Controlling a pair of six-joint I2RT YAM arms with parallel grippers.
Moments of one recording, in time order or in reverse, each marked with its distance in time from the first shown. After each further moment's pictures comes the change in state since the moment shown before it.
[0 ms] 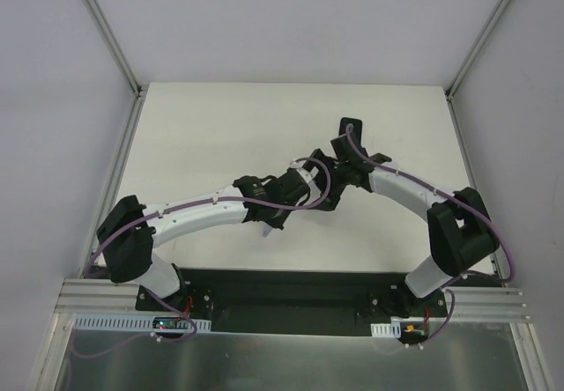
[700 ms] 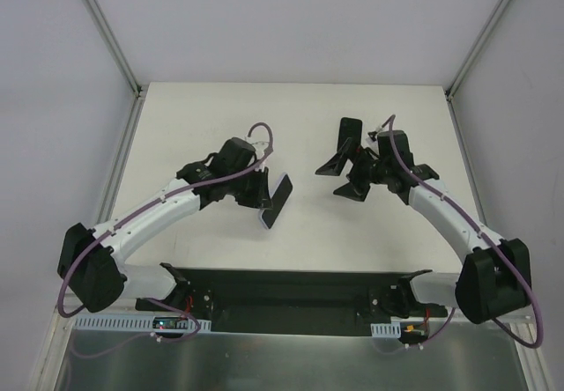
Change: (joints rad) left arm 0.305 -0.271 -0.116 0.124 0.513 -0.119; right arm -0.238 -0.312 -0.108 -0.011 -0.061 -0.273
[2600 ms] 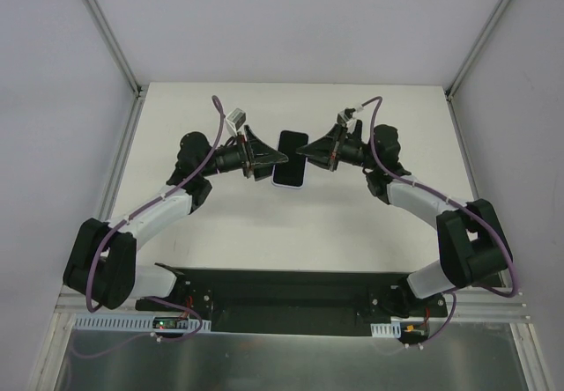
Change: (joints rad) left arm 0.329 0.014 -0.322 1.291 0.660 -0.977; right arm 0.058 0.190 -0.113 1.116 -0.337 0.515
